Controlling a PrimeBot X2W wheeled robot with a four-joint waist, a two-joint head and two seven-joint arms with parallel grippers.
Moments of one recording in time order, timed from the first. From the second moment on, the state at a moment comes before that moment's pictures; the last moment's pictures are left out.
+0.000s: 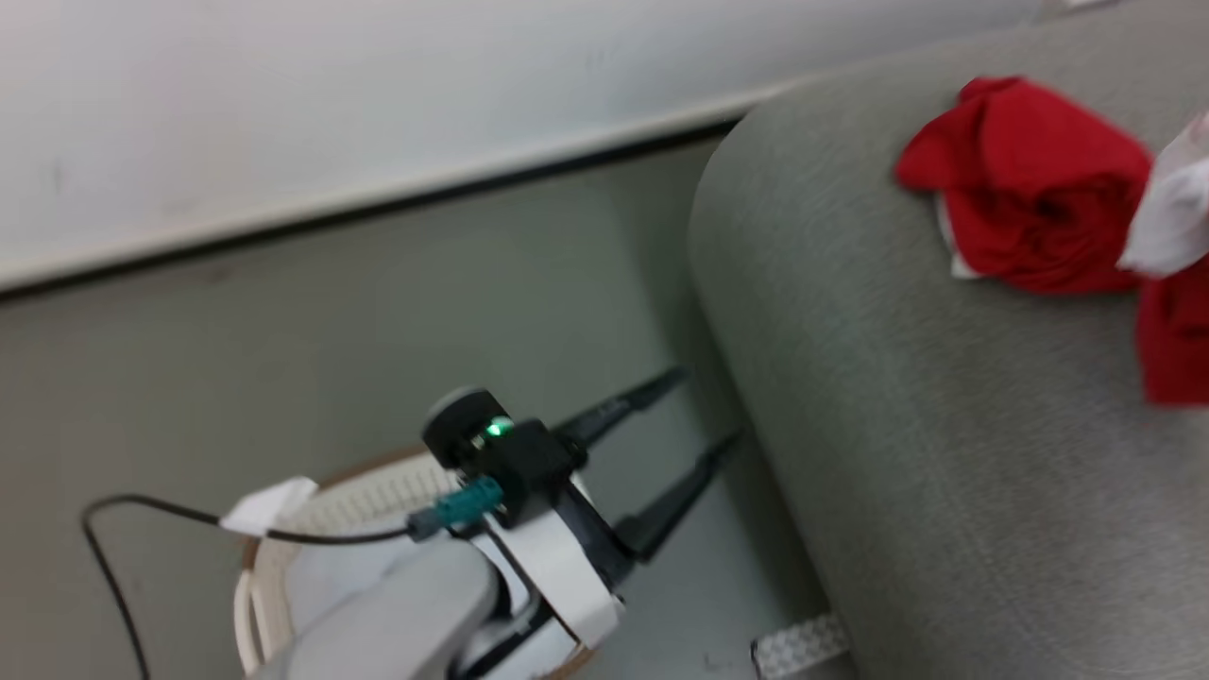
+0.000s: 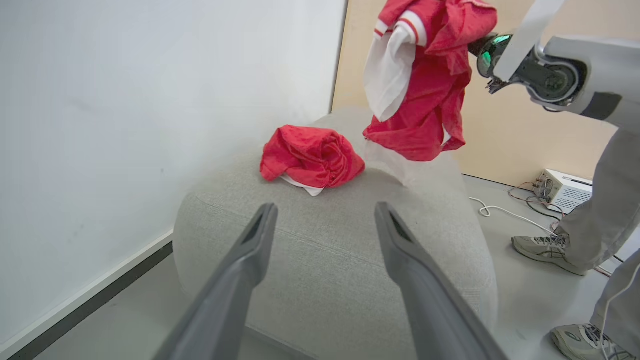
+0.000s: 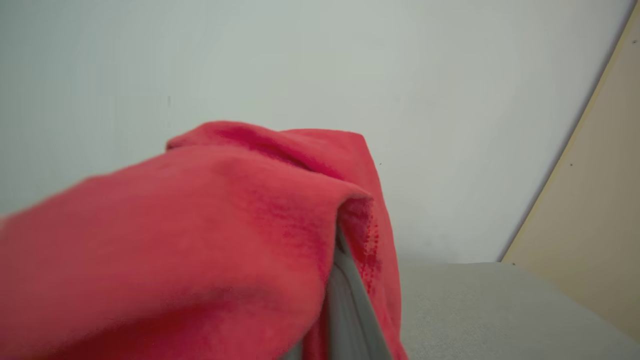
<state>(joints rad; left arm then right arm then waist) -0.63 0.30 -0.90 0.19 -0.49 -0.13 -0.26 -0.50 -0.50 -0.02 0.29 0.41 0.13 -0.21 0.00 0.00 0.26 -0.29</state>
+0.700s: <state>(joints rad) -0.70 0.42 -0.78 0.11 -0.49 -0.13 -0.26 -0.92 -0.55 -0.09 0.78 0.25 0.13 0.16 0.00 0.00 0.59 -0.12</state>
